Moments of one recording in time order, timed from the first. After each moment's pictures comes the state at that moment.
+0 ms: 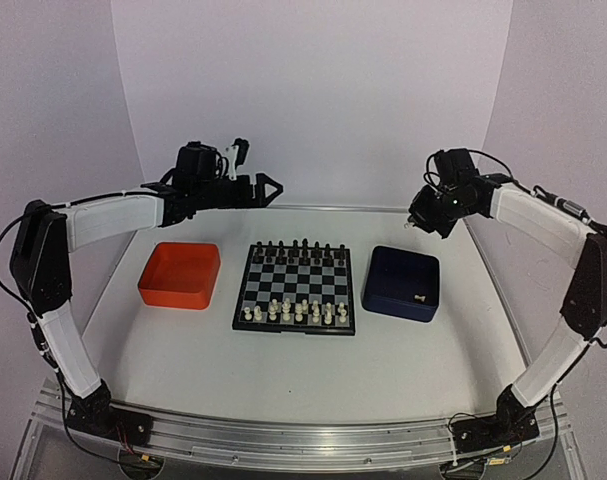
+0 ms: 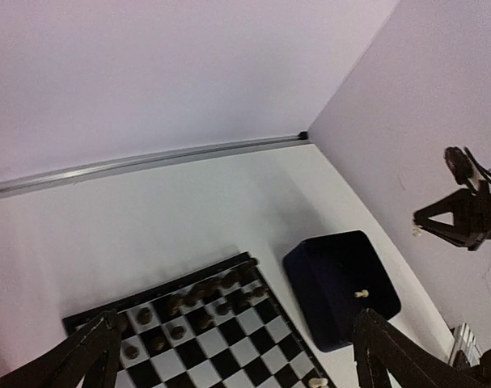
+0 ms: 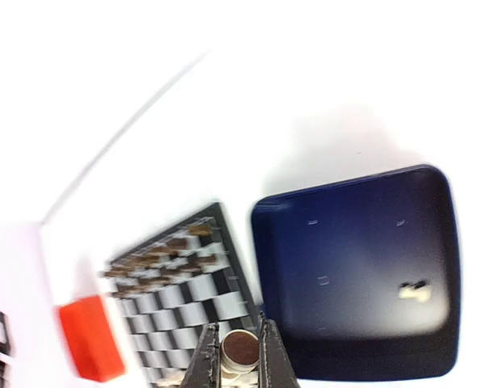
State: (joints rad) left arm -0.52 1.79 1.43 0.00 0.29 -0.38; right arm 0.35 1.67 1.48 -0.66 0.00 0.89
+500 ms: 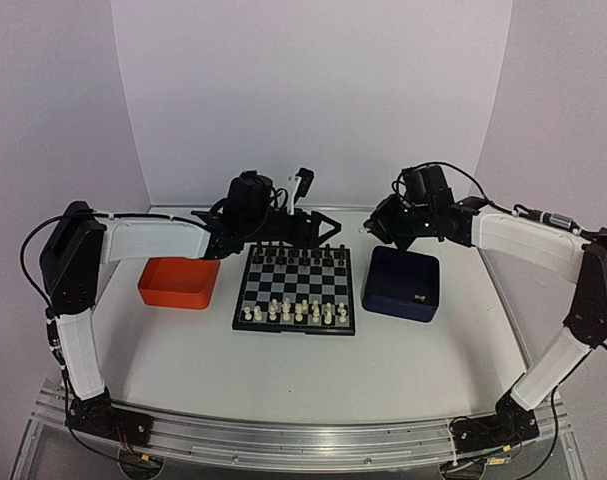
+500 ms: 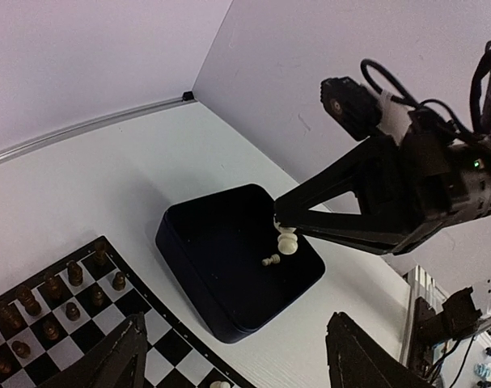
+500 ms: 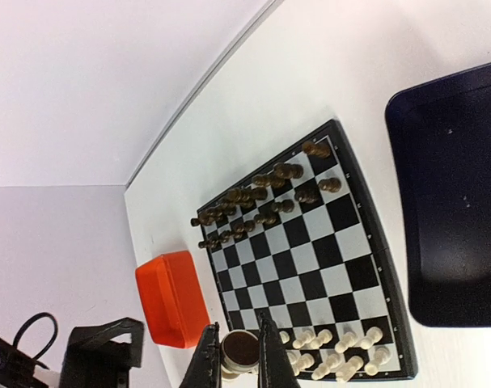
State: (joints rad) left arm -0.80 1.90 1.41 0.23 0.34 -0.37; right arm 0.56 1.60 1.29 -0.31 -0.04 1.20
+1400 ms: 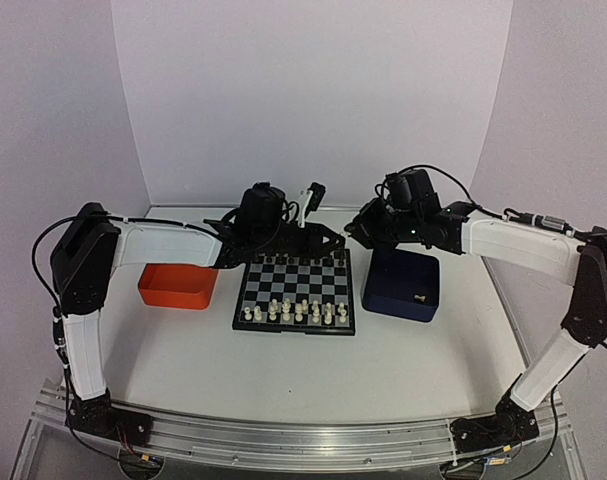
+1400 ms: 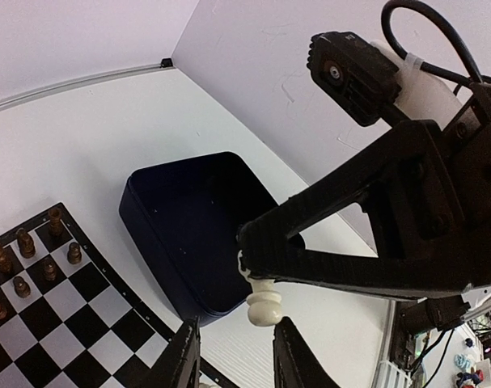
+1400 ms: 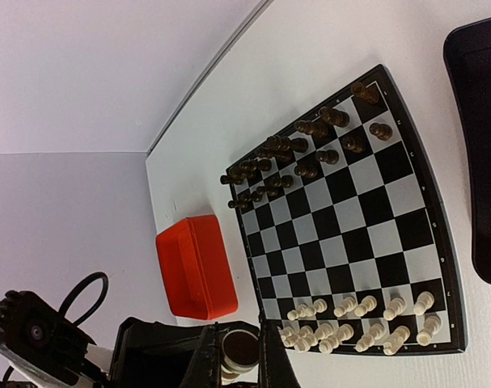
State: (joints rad) left arm -0.84 1.96 1.42 0.24 0.38 -0.43; right arm 0.67 1.62 1.29 -0.25 -0.04 1.27
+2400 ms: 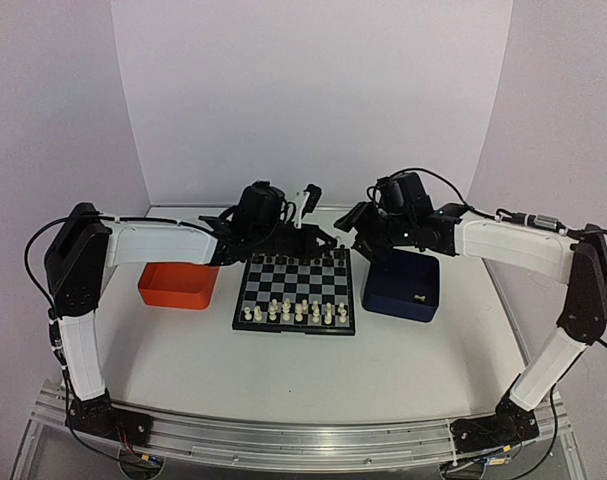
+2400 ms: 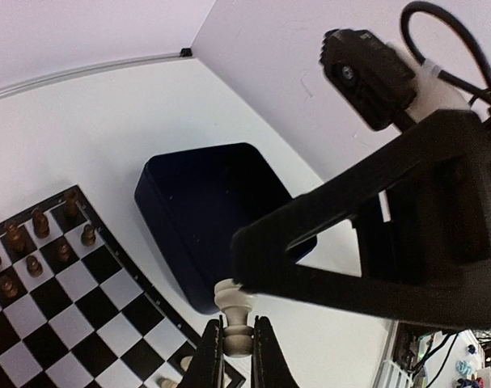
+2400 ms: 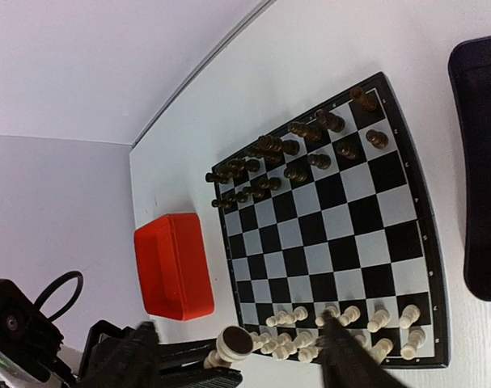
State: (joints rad) left arm -0.84 1.92 1.42 0.13 0.31 -0.44; right arm 0.69 1.65 1.30 -0.26 0.00 1.19
